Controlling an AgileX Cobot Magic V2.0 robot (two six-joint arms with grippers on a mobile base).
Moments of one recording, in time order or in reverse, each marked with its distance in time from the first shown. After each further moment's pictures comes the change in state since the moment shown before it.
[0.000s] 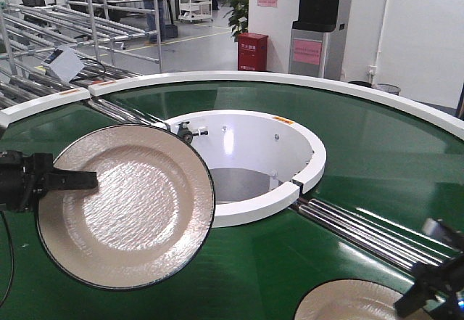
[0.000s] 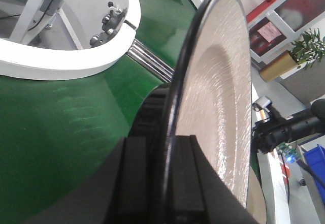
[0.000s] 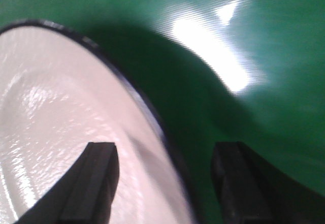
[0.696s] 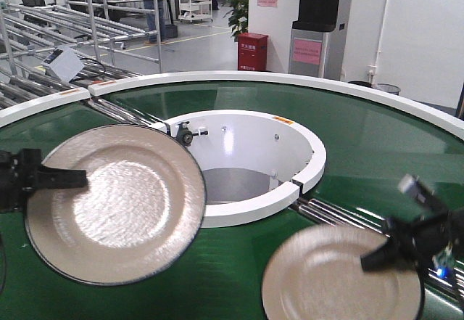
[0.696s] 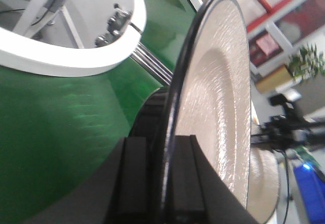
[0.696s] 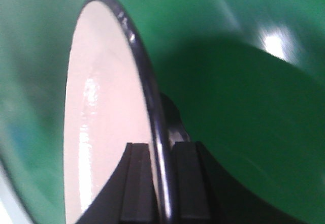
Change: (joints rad) left arm 0.060 0.000 0.000 0.000 0.025 -0.076; right arm 0.075 -0.157 -0.004 0.294 0.004 -0.016
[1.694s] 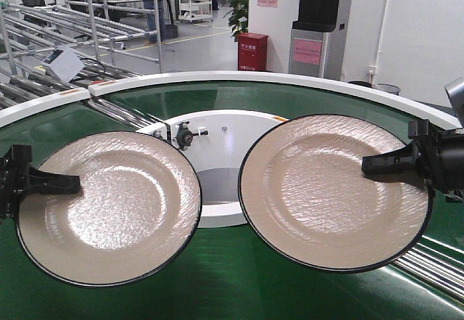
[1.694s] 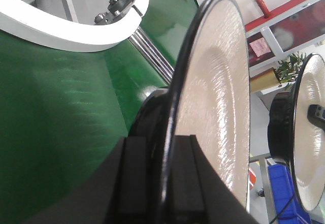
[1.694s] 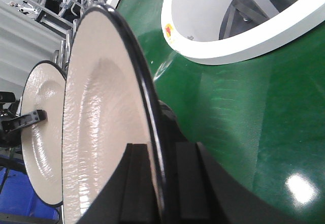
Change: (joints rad) left arm 0.007 0.000 -0.005 0.046 0.054 -0.137; right arm -0.014 -0.267 0.000 0.273 -0.027 0.004
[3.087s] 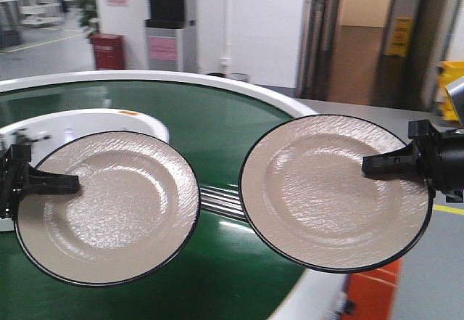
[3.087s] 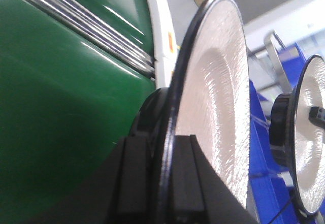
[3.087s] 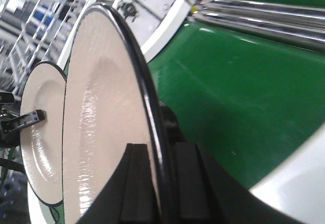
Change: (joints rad) left arm 0.000 0.000 0.000 0.000 -0.006 0.000; right arm 0.000 0.000 0.000 -0.002 -0.001 0.000
